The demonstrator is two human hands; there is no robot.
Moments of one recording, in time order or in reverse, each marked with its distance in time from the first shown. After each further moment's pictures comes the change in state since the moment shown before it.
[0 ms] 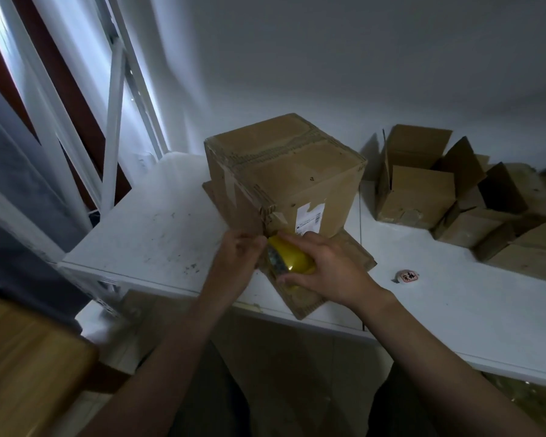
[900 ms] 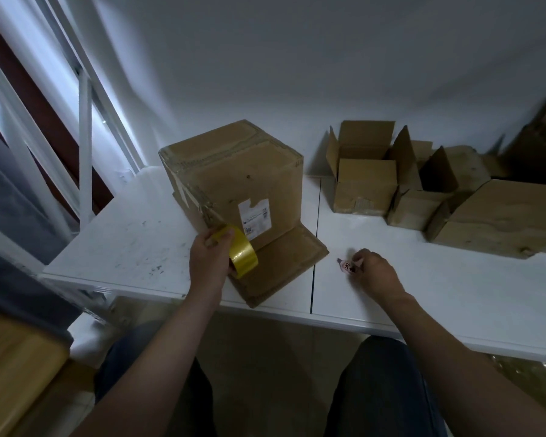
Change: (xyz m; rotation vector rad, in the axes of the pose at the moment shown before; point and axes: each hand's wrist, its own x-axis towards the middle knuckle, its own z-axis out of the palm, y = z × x) left_hand -0.026 0.033 0.083 -0.343 0.297 -0.153; right_hand -0.107 0.193 -0.036 -0.077 0.123 0.670
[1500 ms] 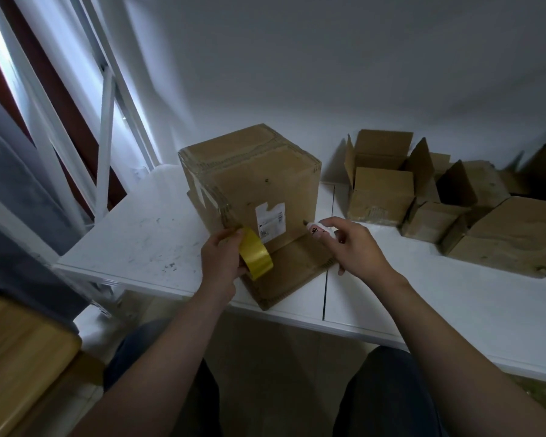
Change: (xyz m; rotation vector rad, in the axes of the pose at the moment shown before) left_hand 0.011 0.004 -0.009 -0.164 -0.023 -0.132; right_hand -0.040 -0.132 -0.061 0.480 -0.011 -0.375
